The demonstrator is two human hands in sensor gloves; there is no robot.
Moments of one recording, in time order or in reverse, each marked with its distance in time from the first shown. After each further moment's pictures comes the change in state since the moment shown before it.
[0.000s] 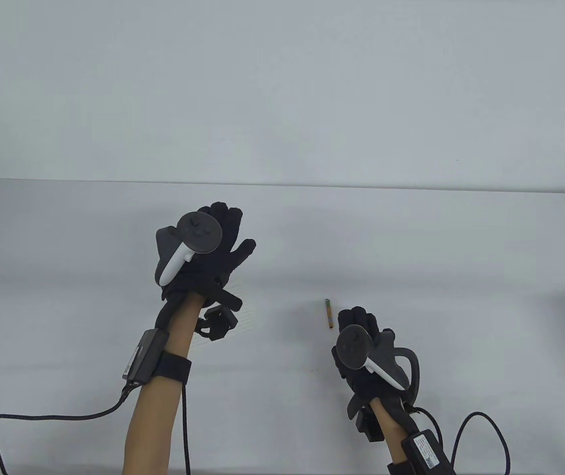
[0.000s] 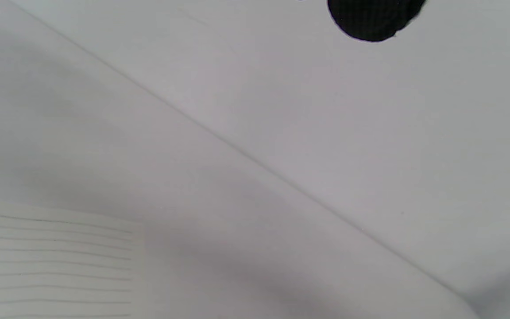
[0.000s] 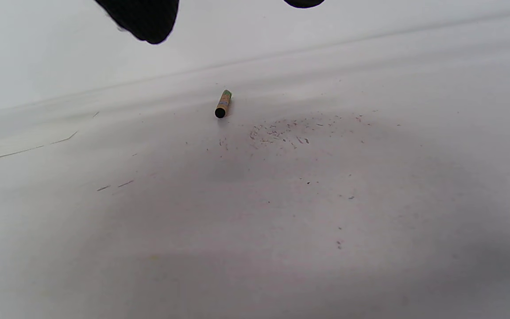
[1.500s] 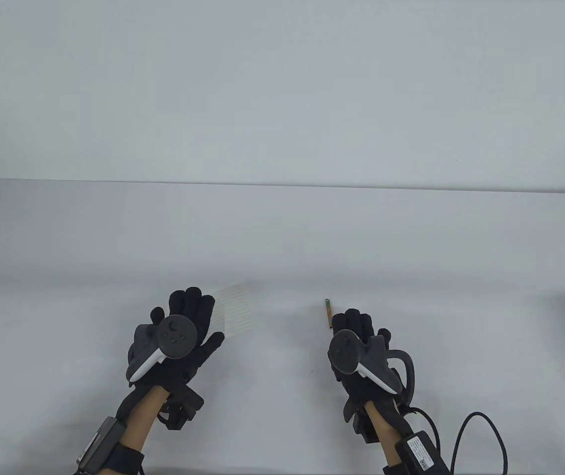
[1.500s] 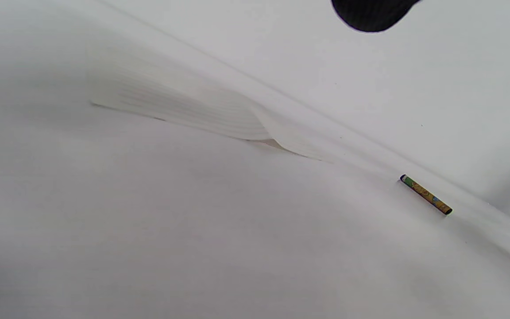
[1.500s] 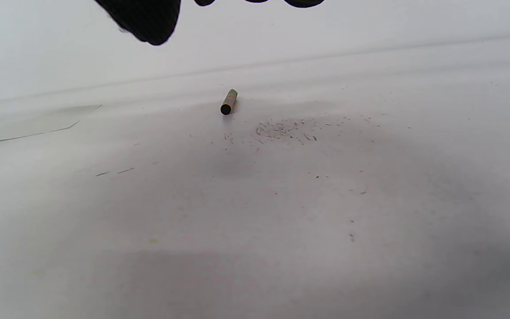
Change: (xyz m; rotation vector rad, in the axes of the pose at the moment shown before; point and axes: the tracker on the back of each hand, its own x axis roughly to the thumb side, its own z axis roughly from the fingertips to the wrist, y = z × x) left_hand -0.110 -0.094 0.084 -0.006 -0.119 -0.155; right_hand 0.008 0.006 0.001 -0.034 -0.010 0.059
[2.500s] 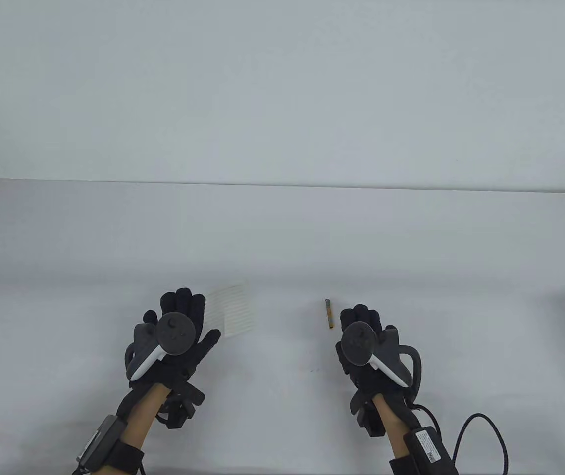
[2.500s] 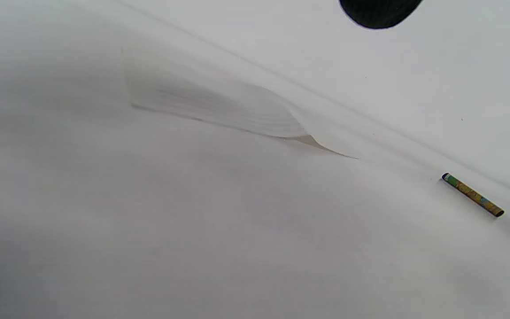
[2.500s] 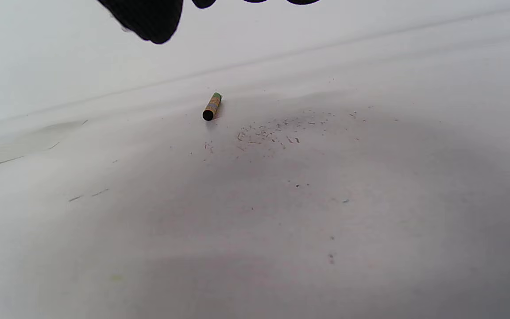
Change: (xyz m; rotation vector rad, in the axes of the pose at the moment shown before) left_hand -0.006 0.006 -0.003 0.006 0.075 -0.050; right_hand -0.013 -0.005 -0.006 0.011 0.018 -0.066
